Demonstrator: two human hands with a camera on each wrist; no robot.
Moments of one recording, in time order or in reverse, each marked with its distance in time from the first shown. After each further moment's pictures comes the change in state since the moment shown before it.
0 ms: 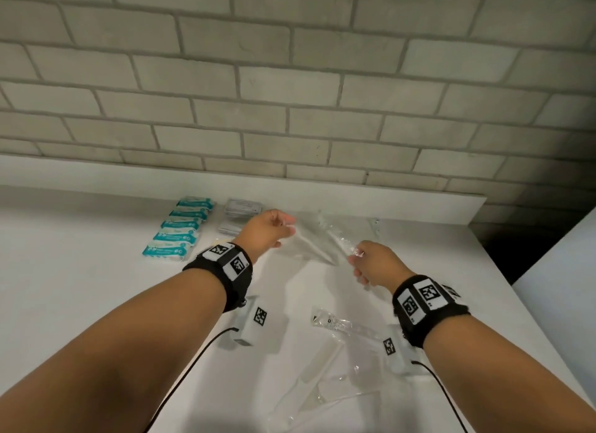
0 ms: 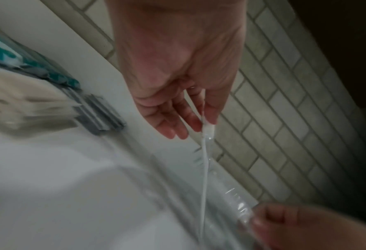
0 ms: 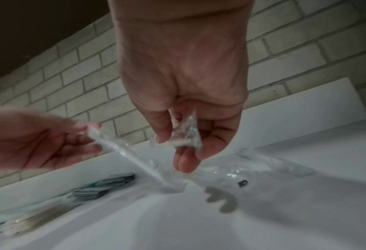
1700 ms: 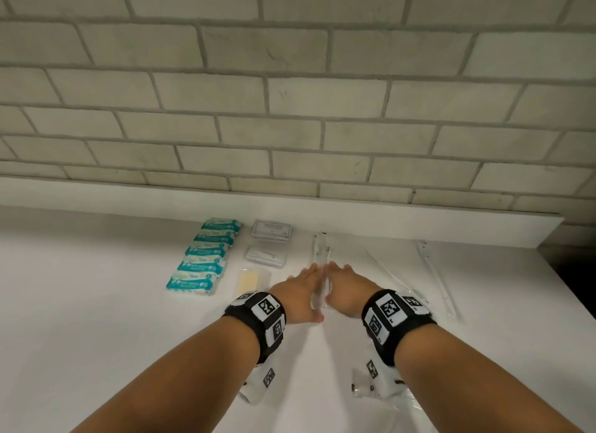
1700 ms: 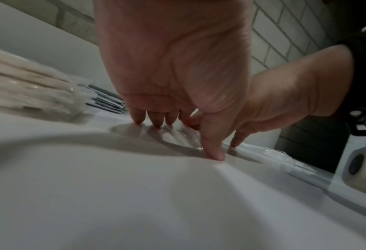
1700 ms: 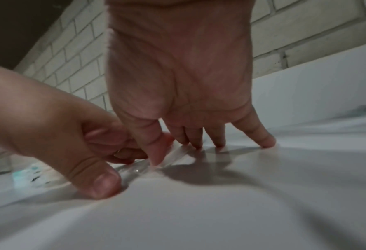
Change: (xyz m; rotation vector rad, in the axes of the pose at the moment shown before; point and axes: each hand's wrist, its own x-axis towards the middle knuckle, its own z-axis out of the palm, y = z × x) left_hand 0.029 -0.057 -0.011 1.028 -0.459 0.012; right_hand 0.043 -0.093 0.072 -0.509 -0.318 -0.164
